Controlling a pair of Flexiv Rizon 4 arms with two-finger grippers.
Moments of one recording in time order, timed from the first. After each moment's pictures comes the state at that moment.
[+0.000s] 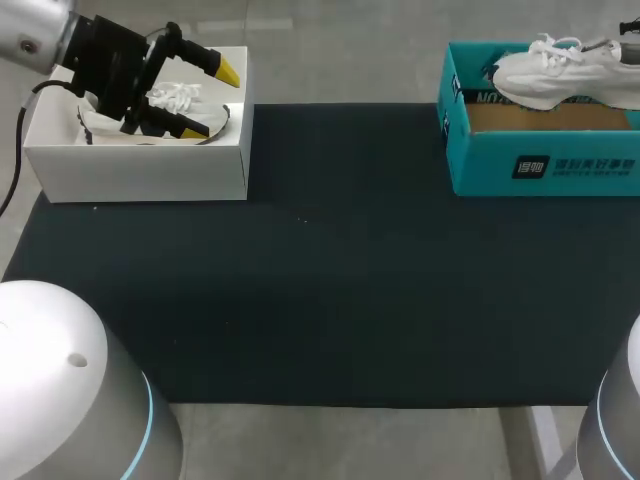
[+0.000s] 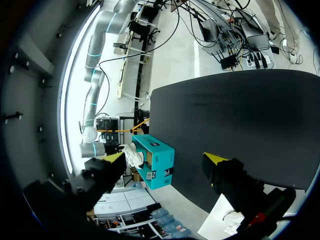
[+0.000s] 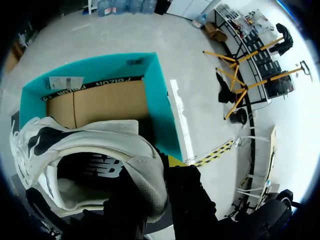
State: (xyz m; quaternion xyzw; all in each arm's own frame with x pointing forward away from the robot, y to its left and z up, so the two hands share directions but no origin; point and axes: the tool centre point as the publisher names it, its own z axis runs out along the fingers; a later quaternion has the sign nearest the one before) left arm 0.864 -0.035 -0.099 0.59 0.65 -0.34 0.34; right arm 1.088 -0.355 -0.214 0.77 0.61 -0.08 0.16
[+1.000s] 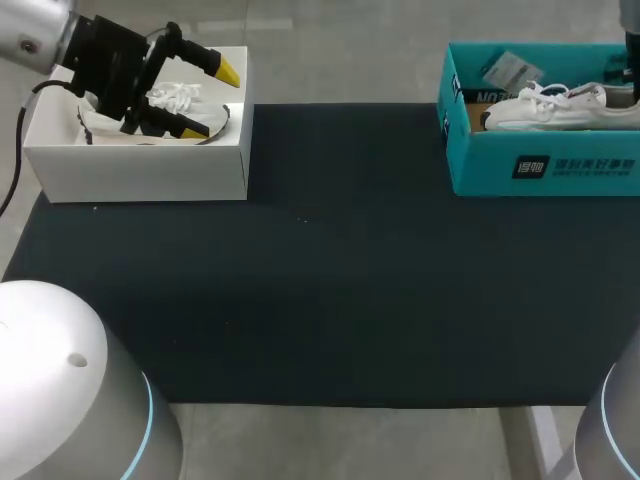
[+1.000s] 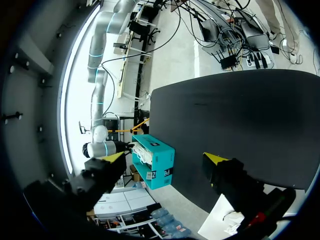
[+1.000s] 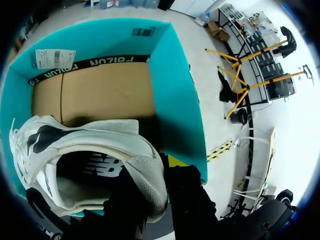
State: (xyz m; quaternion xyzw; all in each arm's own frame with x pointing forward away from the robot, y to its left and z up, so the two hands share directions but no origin) left arm 0.864 -0.035 -0.099 0.59 0.65 -0.34 0.34; right arm 1.075 -0.358 -0.290 0.76 0.63 -0.11 0.16
